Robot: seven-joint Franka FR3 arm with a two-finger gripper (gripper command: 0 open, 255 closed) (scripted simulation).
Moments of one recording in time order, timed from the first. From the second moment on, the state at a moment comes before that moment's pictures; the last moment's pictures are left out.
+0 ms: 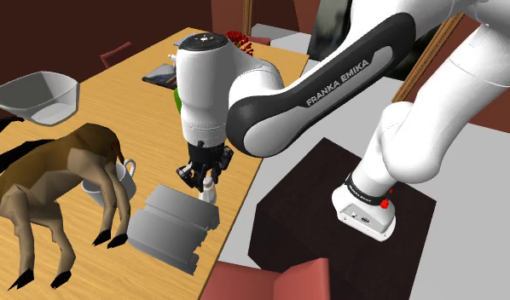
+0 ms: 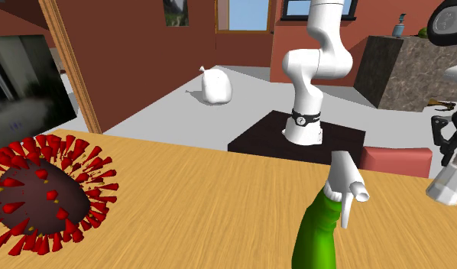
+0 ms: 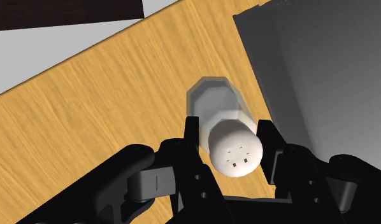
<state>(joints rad) 0.40 -0.11 0.47 -2.35 0.11 2.32 0.91</state>
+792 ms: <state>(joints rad) 0.40 -0.11 0.47 -2.36 0.11 2.33 0.91</state>
